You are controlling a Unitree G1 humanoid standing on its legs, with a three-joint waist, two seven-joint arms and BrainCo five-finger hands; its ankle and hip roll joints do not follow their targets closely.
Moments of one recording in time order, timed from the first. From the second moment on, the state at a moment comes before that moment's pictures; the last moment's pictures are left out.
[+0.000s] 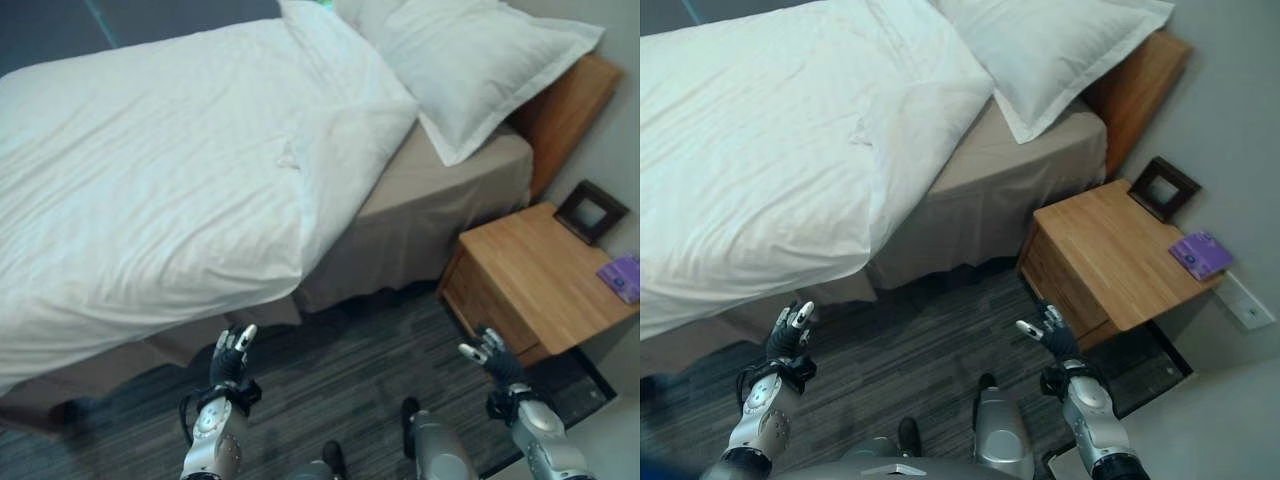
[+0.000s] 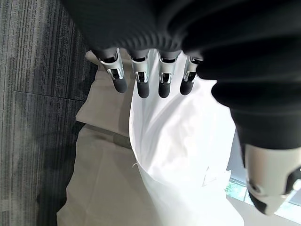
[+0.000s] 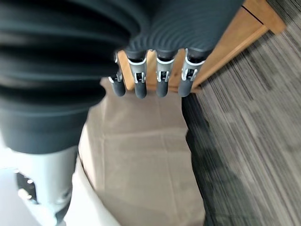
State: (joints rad) left arm 0.04 0.28 -0.02 0.54 -0.67 -0.23 0.11; right arm 0.08 -0.36 0.18 0.41 0.43 -0.13 0.00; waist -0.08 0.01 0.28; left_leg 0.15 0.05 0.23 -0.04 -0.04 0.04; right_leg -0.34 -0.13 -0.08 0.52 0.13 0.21
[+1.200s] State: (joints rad) left arm -0.55 0.71 -0.20 0.52 -0.36 -0.27 0.19; right arm 0.20 -0.44 0.16 0.35 0.35 -0.15 0.04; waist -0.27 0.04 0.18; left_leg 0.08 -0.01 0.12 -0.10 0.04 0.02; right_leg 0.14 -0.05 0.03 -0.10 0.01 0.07
